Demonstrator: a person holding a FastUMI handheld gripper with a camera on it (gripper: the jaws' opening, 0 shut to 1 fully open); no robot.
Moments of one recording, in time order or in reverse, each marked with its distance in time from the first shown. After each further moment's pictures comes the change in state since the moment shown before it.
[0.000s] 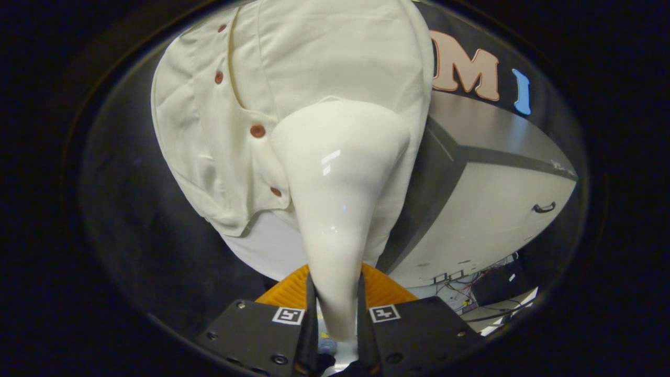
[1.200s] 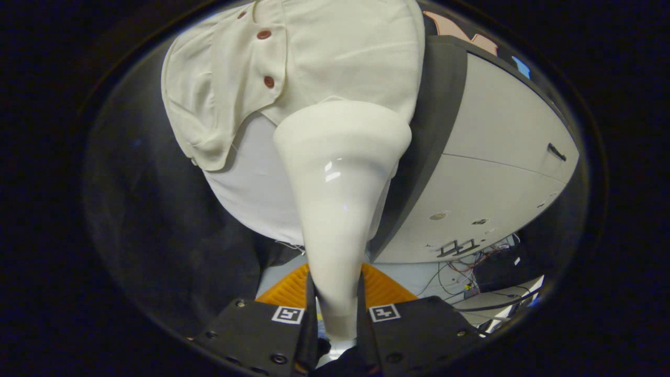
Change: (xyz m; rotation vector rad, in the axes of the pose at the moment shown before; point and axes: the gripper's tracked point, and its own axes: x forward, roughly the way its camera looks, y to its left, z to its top) arm 0.030 -0.001 -0.094 -0.023 0.114 -0.007
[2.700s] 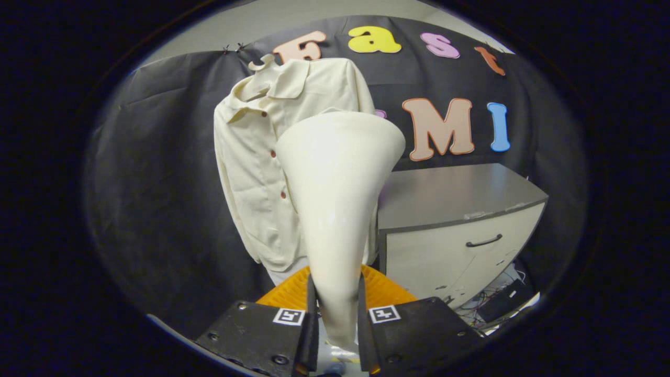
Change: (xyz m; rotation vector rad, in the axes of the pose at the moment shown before) arm -0.251 -0.040 0.089 0.064 -0.518 0.149
